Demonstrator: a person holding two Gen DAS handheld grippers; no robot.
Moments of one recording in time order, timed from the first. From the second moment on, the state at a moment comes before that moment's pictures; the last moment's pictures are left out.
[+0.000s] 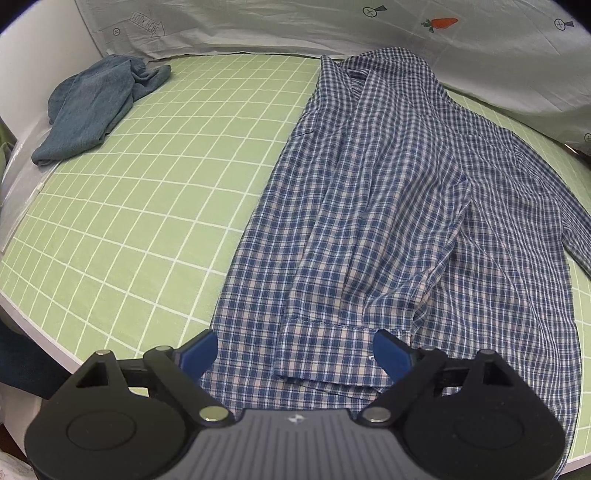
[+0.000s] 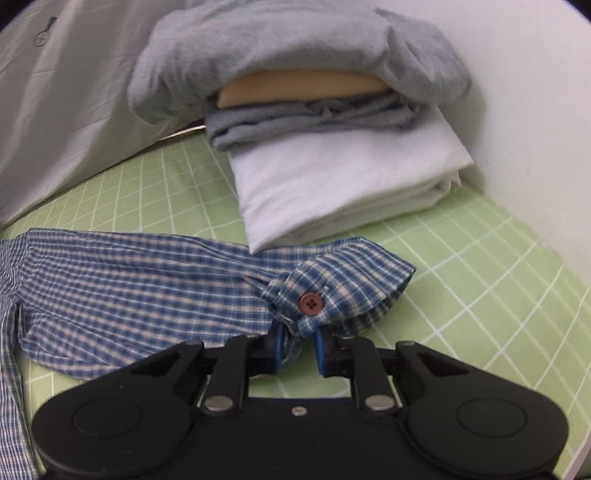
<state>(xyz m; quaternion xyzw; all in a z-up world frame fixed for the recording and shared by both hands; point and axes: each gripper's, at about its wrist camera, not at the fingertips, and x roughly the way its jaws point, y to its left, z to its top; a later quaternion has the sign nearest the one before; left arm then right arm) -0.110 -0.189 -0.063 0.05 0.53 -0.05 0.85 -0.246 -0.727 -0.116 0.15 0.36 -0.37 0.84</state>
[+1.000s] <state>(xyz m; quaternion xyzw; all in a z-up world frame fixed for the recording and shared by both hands) 0.033 -0.203 -0.080 0.03 0.52 -0.10 0.85 -0.079 -0.538 -0.057 0.09 0.32 -0.17 0.93</state>
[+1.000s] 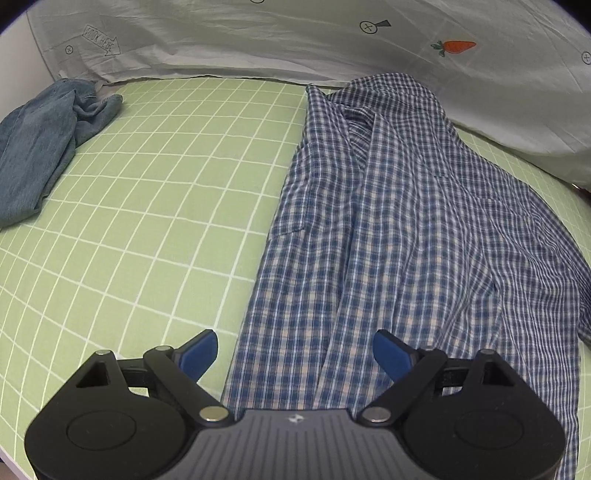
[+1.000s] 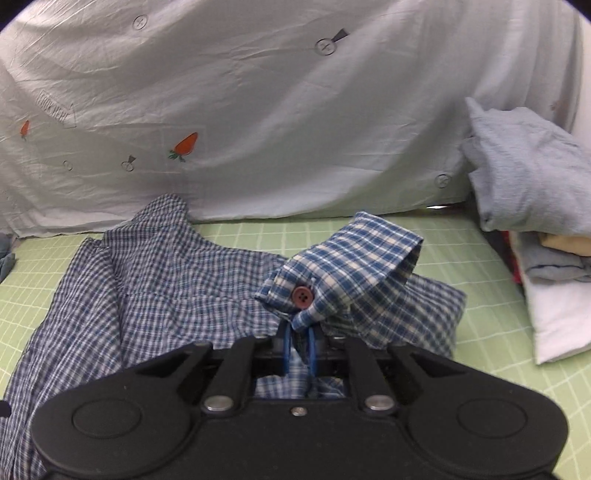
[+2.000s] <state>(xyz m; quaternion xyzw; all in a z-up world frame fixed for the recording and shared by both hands) 0.107 -0.313 -0.057 0.08 0.48 -0.16 0.86 -0.128 -0.595 -0.126 0.26 0.36 -0.32 0.84</state>
